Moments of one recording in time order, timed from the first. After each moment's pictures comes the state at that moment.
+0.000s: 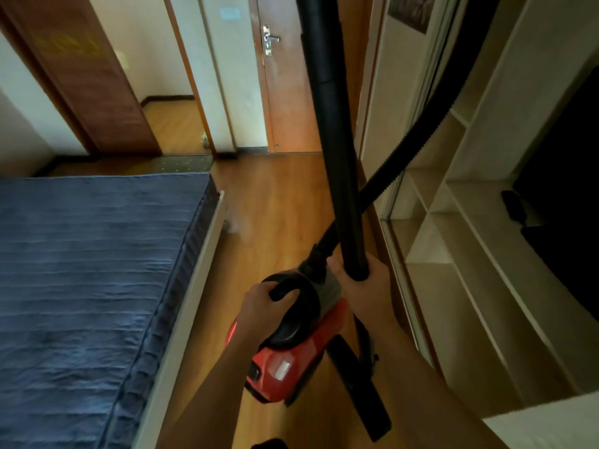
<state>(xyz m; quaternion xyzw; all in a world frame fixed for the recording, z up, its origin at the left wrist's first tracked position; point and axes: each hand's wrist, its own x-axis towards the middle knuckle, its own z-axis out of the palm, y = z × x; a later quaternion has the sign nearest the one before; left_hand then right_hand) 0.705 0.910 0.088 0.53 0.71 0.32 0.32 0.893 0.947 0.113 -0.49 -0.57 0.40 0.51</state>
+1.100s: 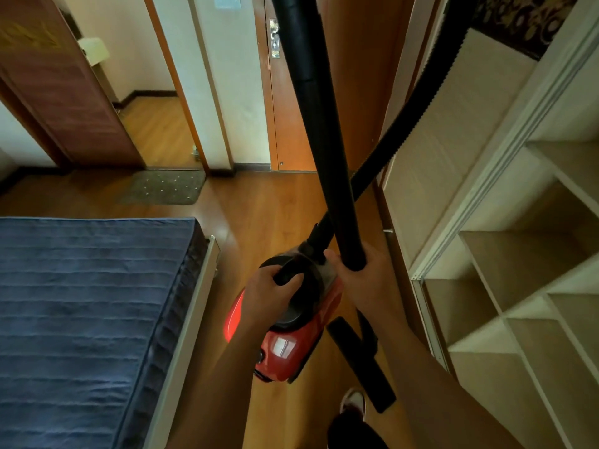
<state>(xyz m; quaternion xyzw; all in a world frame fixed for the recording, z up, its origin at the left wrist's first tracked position) 0.544 1.439 0.088 0.50 0.70 0.39 0.32 0.723 1.478 0.111 -0.49 -0.62 0.40 0.46</state>
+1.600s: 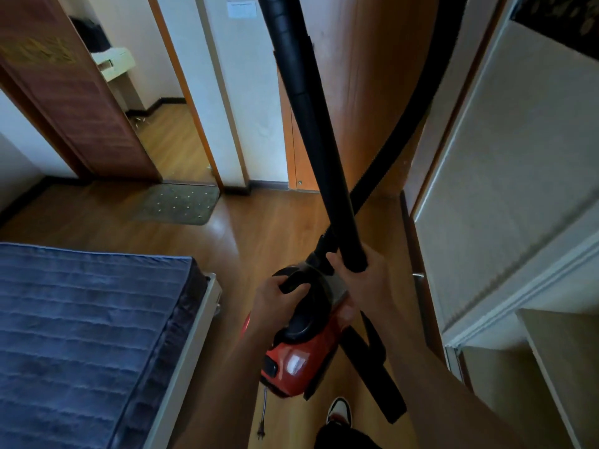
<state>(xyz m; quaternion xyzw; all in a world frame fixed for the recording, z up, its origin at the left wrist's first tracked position) 0.523 1.721 0.070 0.44 0.74 0.38 0.33 0.689 1.789 0.085 -0.47 -0.64 0.40 0.46</state>
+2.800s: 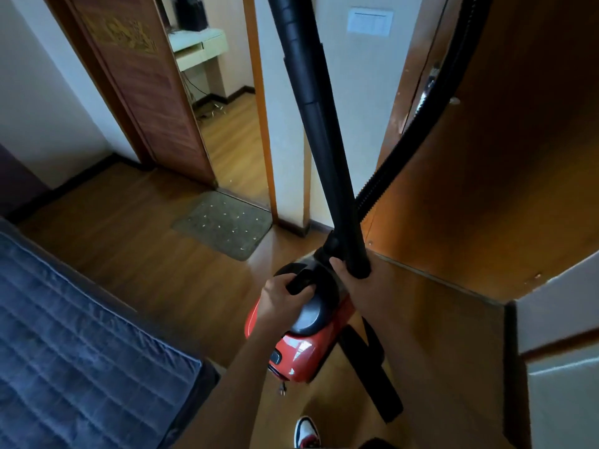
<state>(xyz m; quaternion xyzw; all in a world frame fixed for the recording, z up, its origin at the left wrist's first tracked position) 0.180 2.203 0.051 0.32 0.79 0.46 0.25 0.320 2.309 0.086 -0.39 -0.73 0.44 0.34</state>
